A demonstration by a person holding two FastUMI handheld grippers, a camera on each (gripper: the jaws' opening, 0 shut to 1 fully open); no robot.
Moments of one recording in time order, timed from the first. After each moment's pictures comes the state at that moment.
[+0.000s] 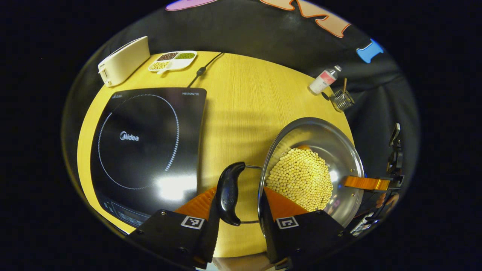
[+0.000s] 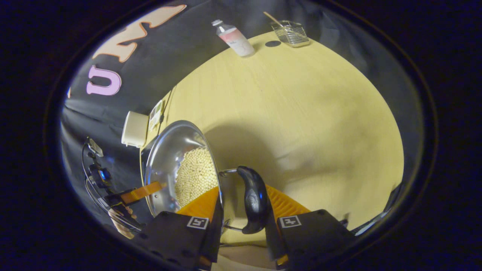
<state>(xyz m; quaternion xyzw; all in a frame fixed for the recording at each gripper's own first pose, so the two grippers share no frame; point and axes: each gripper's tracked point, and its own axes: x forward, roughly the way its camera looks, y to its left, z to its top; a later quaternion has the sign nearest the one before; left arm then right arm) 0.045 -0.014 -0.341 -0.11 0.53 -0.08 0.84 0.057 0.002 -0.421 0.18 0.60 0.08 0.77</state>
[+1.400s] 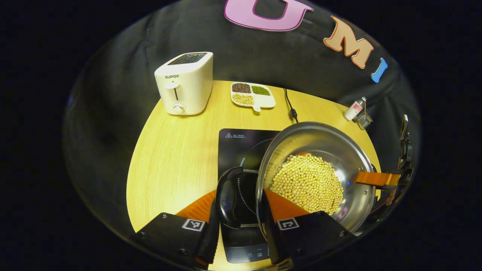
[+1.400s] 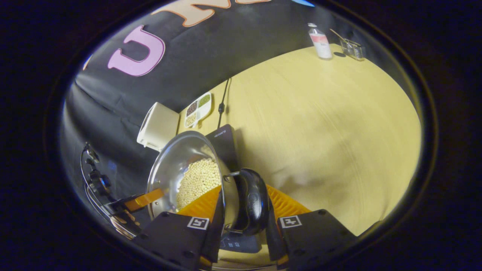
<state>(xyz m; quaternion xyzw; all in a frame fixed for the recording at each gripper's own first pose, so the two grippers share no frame) 0.086 0.281 -0.323 -0.05 0.45 -0.05 0.89 0.049 0.303 -0.423 0.19 0.52 0.10 0.83</state>
